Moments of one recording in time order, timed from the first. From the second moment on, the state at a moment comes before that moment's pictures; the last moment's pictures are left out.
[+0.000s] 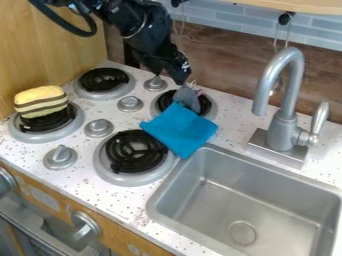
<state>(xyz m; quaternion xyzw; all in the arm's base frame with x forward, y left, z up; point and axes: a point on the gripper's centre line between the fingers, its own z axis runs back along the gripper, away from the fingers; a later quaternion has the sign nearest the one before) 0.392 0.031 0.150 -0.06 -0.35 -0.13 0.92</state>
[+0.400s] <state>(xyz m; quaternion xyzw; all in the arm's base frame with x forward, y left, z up) 0.387 0.054 0.137 -0.03 -0.33 -0.13 0.93</state>
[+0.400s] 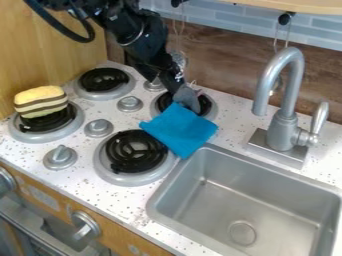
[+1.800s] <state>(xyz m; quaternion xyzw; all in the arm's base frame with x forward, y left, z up) 0.292 0.280 0.144 0.20 -0.29 0.01 0.93</state>
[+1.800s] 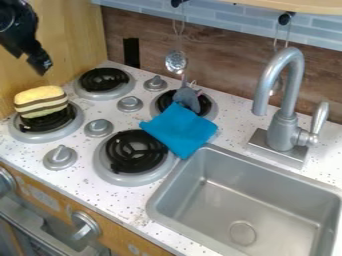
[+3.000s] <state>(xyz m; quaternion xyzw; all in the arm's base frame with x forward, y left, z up) 0.307 0.337 0.061 0.23 -0.20 0.00 0.95</state>
